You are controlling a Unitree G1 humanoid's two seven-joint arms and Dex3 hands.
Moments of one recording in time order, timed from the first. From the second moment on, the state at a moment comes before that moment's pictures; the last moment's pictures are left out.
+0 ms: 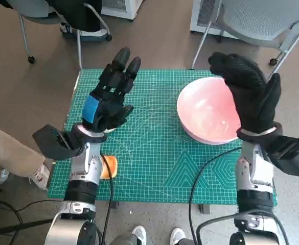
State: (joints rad) left arm -0.66 0.08 0.21 0.66 -0.39 -0.55 -0.70; right arm -0.68 -0.16 -0.21 0.51 0.39 -0.55 0.59
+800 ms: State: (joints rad) left arm -0.66 0.08 0.21 0.71 -0.39 -0.56 -0.70; right arm -0.91 -0.33 -0.32 1.05 0.30 -0.66 0.46
